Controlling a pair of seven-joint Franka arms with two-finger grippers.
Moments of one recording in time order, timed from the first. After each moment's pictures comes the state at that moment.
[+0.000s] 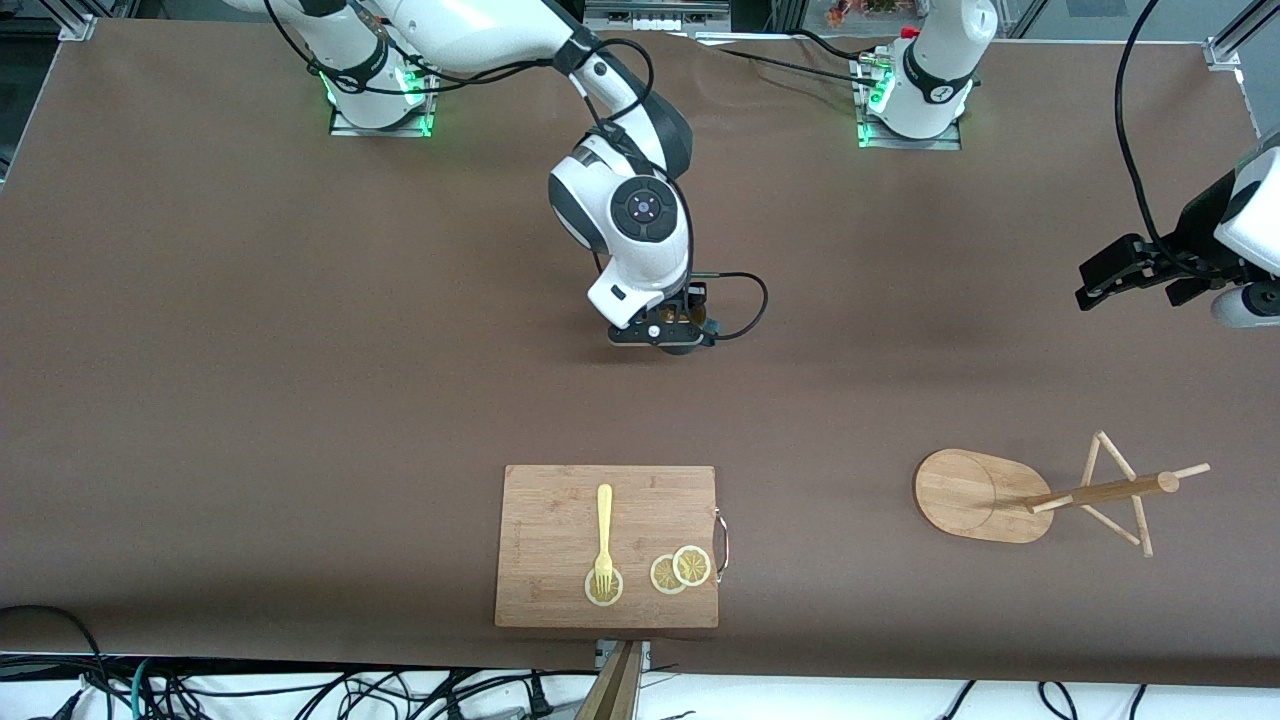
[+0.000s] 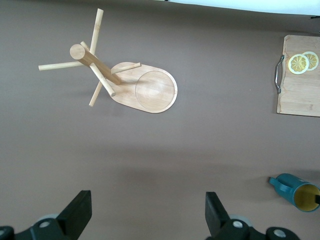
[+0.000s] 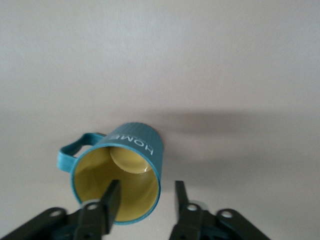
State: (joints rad) left arm -0.01 0.14 -0.04 -1.42 0.00 1.60 -0.15; right arm 0.81 0.75 -0.01 -1.28 0.11 2.03 0.76
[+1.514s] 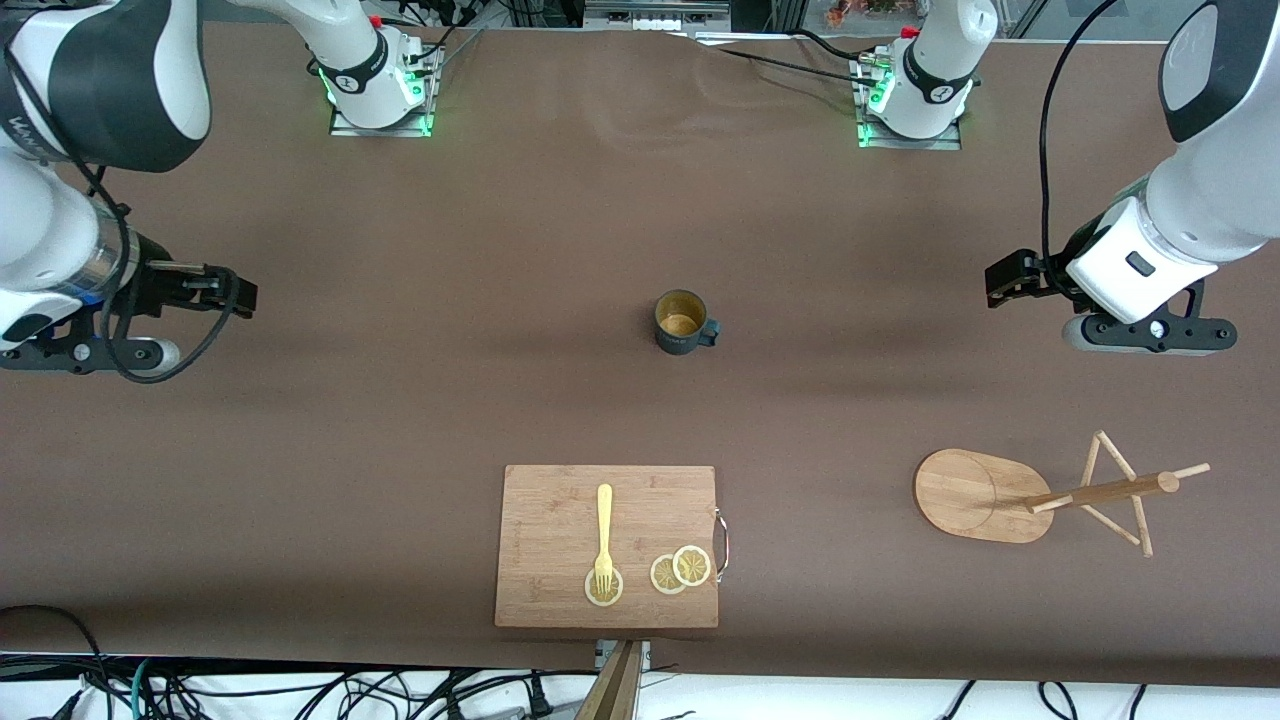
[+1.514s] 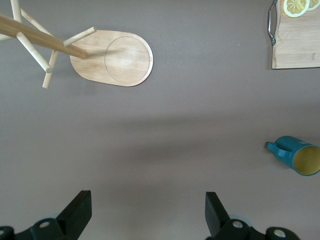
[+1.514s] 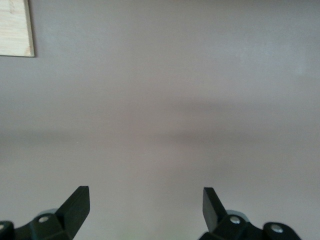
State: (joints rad) left arm -0.10 0.21 -0.05 -1.42 0.00 1.53 -0.13; right arm 0.64 0.37 -0.67 -1.29 0.10 1.45 -0.05
